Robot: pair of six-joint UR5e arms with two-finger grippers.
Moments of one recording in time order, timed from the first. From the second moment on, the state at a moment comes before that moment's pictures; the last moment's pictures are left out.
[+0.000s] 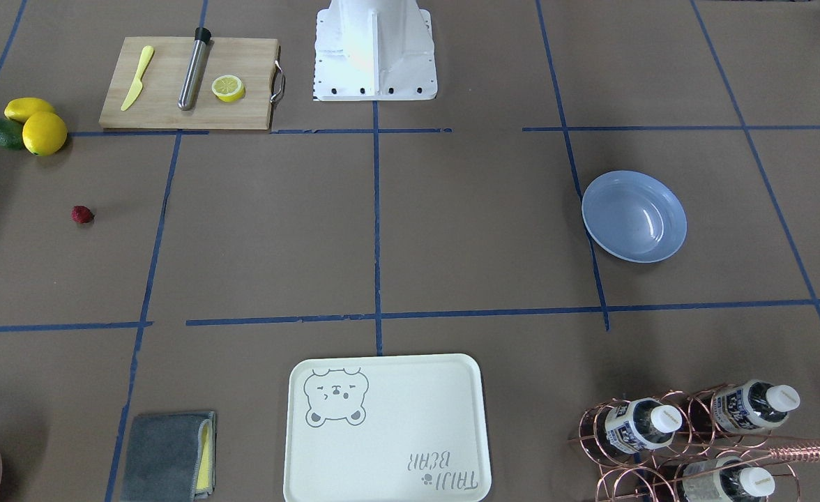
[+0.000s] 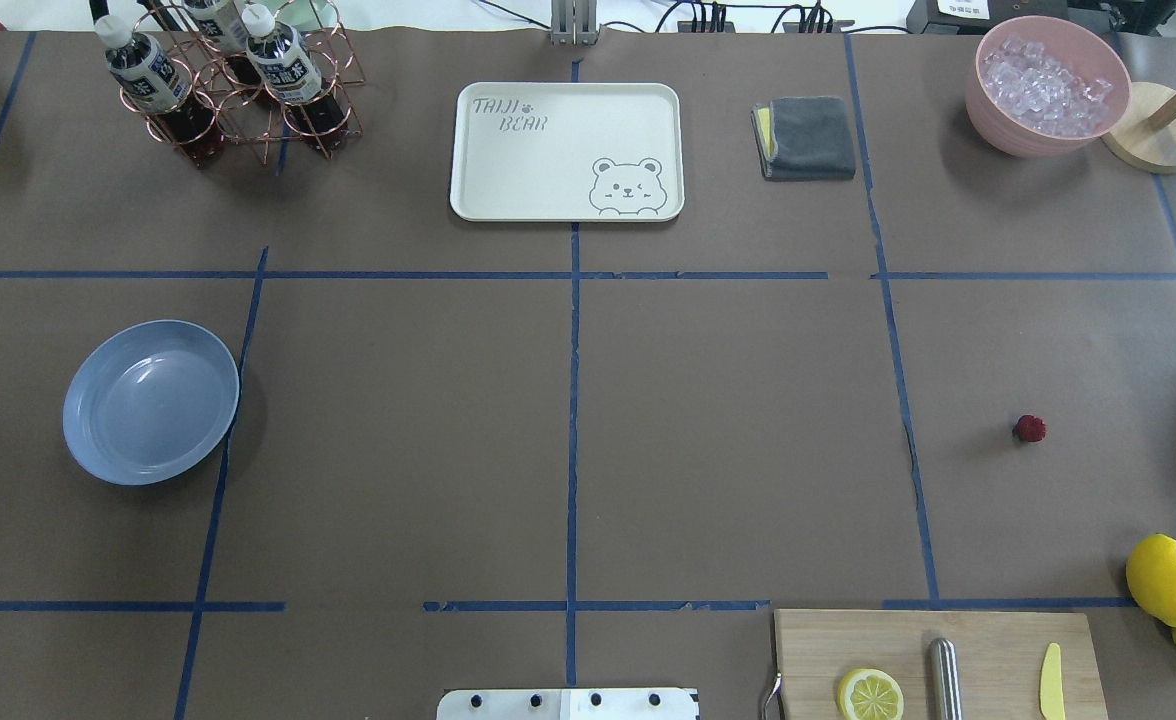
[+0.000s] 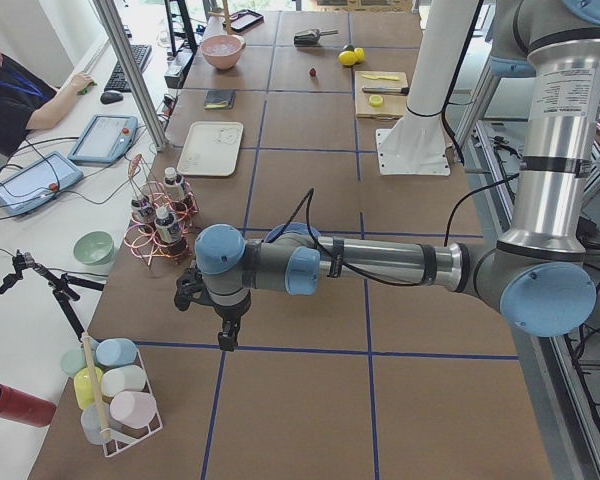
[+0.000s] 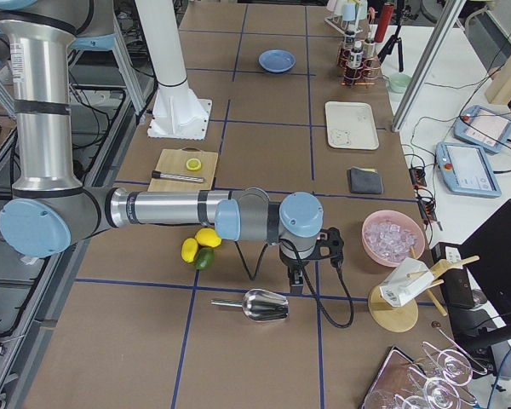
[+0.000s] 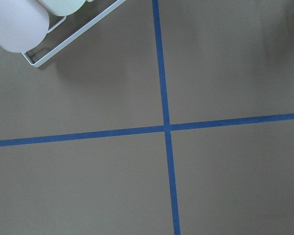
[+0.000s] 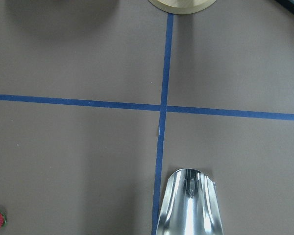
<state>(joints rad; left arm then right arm) -1.57 -1.63 -1.57 -1.61 -2.35 0.03 1.63 -1.58 1.65 -1.62 2.41 -0.09</state>
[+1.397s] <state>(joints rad) -1.15 -1.35 -1.68 -2.46 -2.33 -0.81 1.63 -1.58 1.67 -1.61 2.41 -0.09</state>
